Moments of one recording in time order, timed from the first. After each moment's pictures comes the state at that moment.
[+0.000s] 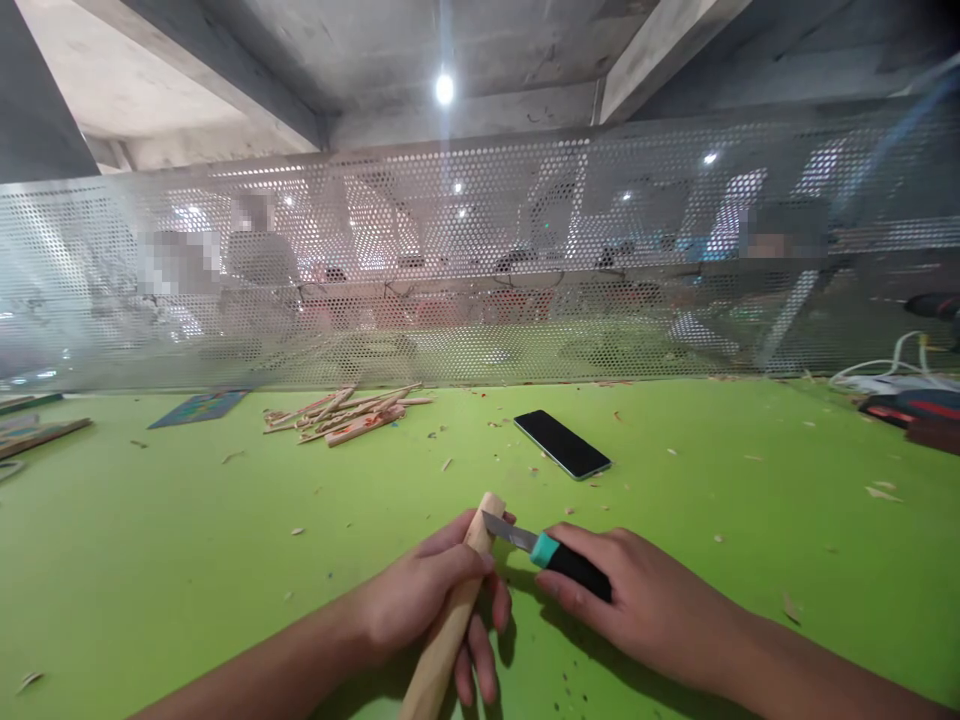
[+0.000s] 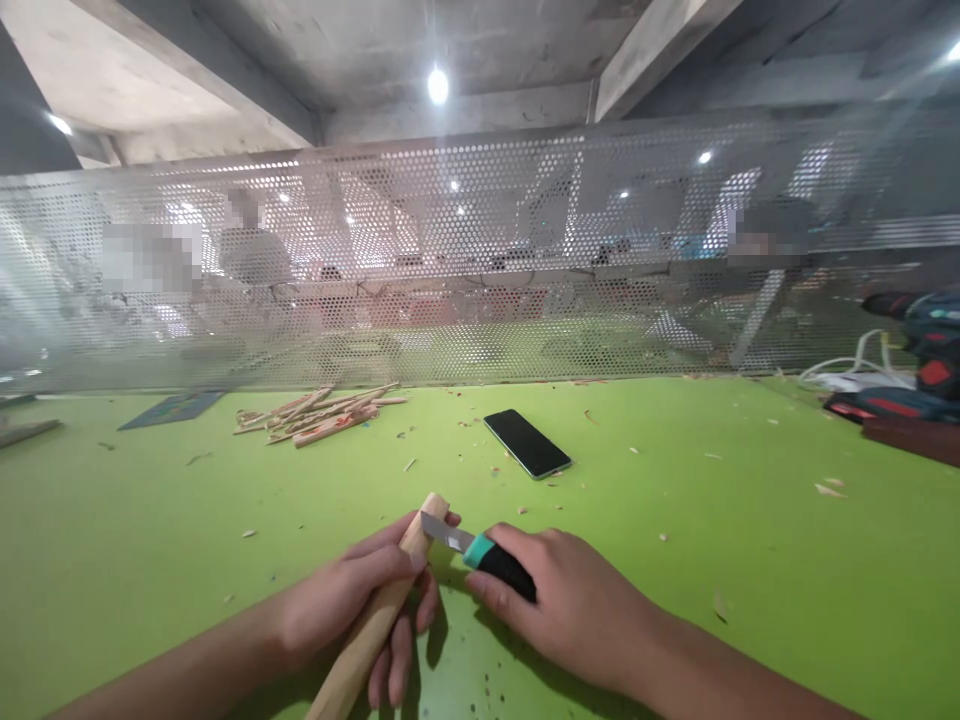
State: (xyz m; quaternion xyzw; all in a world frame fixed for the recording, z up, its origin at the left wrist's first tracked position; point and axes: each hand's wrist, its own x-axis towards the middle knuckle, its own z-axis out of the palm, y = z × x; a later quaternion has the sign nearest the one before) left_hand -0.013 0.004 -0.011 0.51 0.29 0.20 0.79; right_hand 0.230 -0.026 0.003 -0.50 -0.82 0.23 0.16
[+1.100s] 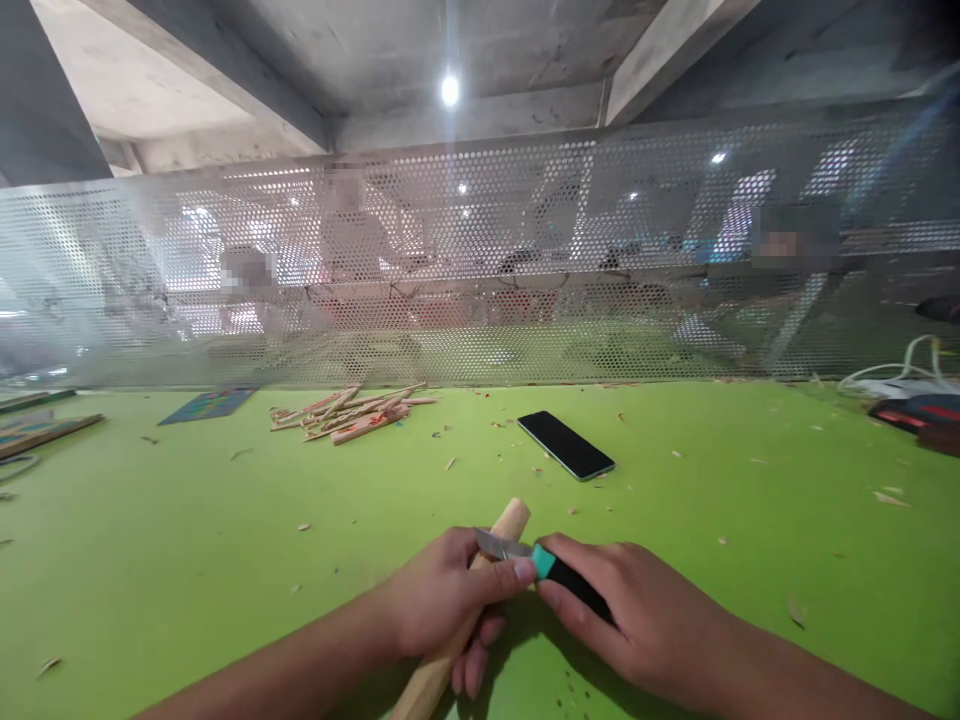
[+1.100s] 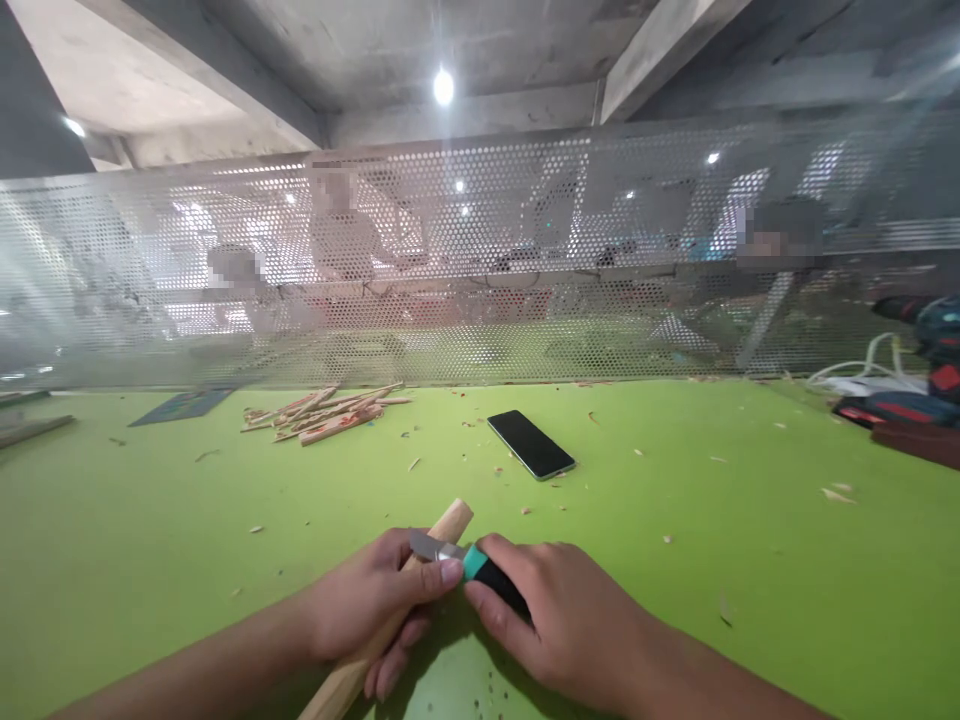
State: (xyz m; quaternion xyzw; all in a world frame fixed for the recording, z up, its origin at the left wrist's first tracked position) left_hand -0.001 0.002 -0.002 0.59 0.33 0.16 0.72; right_hand 0.223 -0.034 0.003 -0.46 -0.85 0.20 0.15
